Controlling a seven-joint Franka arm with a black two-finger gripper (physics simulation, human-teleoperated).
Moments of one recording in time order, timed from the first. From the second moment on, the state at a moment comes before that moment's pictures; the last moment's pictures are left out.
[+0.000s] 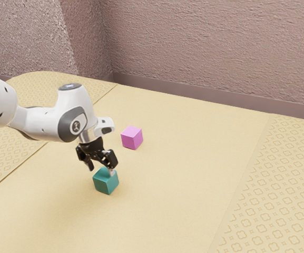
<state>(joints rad) 0.16 0.22 -0.13 -2.17 -0.12 2.39 0.09</state>
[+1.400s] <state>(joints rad) 0.13 0.23 -0.11 -2.16 -0.05 2.44 -0.03</state>
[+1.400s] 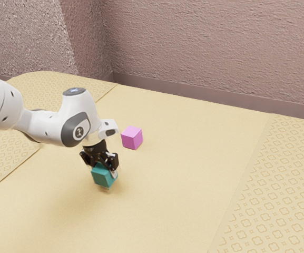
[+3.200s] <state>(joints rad) 0.14 0.99 -0.14 -0.79 0.06 1.78 -0.06</state>
